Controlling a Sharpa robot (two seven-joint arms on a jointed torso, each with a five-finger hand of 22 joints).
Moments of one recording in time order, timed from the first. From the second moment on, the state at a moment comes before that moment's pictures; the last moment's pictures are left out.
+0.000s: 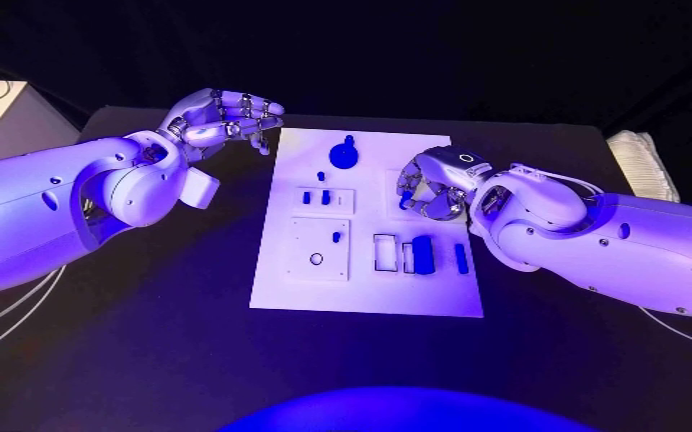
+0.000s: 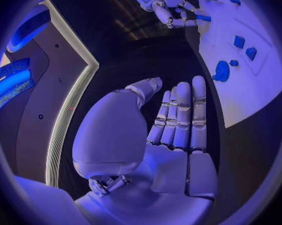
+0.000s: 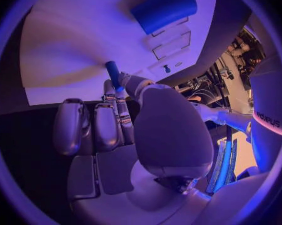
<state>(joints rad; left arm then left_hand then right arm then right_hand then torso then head) 1.28 -0.99 -0.05 1.50 -0.25 -0.09 0.34 1.37 -0.19 0.51 0.05 0.27 0.86 0.20 0.20 0.33 0.88 0.14 0.51 0.17 0.97 0.06 1.14 0.44 0.17 0.89 0.16 0.93 0.53 1.24 -0.86 -0.15 1.67 -1.64 -0.40 -0.23 1.39 -0.19 0.59 0.08 0.09 1.10 0.11 0.25 0.38 1.20 0.08 0.21 0.09 1.47 -0.03 1.30 1.08 0.08 1.44 0.07 1.25 1.24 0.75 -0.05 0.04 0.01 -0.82</state>
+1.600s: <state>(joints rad) 1.28 -0.94 -0.05 1.48 -0.23 -0.08 0.33 1.37 -0.19 0.50 0.05 0.27 0.86 0.20 0.20 0.33 0.88 0.14 0.51 0.17 0.97 0.06 1.14 0.44 0.17 0.89 0.16 0.93 0.53 1.15 -0.62 -0.17 1.72 -1.58 -0.48 -0.17 1.39 -0.19 0.62 0.05 0.11 1.09 0.11 0.26 0.42 1.21 0.09 0.18 0.09 1.47 -0.03 1.30 1.08 0.08 1.45 0.07 1.27 1.25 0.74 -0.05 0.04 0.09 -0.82</state>
